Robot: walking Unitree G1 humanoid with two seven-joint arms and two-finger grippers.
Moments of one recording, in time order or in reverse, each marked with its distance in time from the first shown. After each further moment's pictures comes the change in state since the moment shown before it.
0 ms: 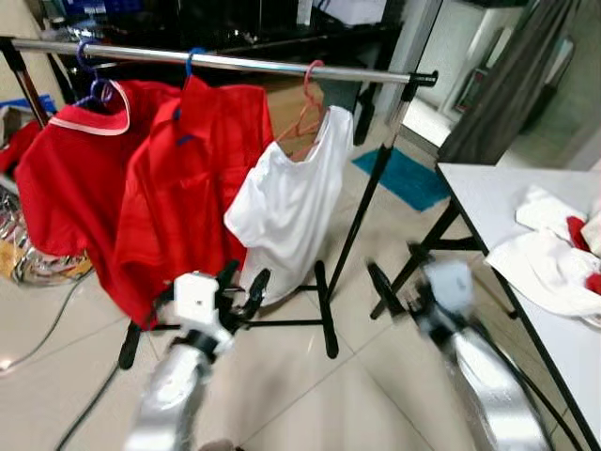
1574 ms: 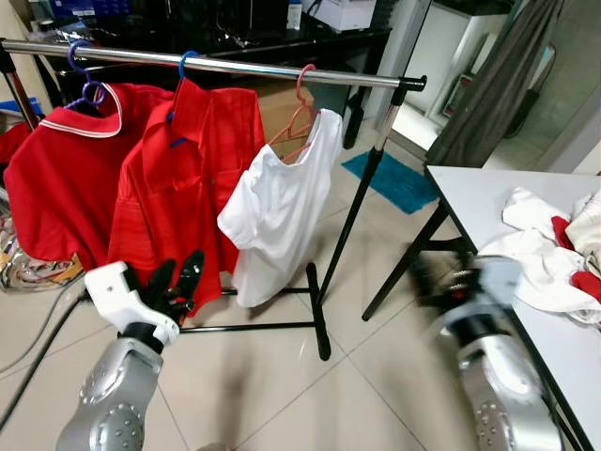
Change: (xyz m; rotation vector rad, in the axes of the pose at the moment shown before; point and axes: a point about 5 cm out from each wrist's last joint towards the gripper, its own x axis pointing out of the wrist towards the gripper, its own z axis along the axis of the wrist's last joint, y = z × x) left arm -0.015 0.047 0.029 -0.267 0.000 0.302; right arm -0.009 -0.020 0.020 0.262 -0.063 -0.338
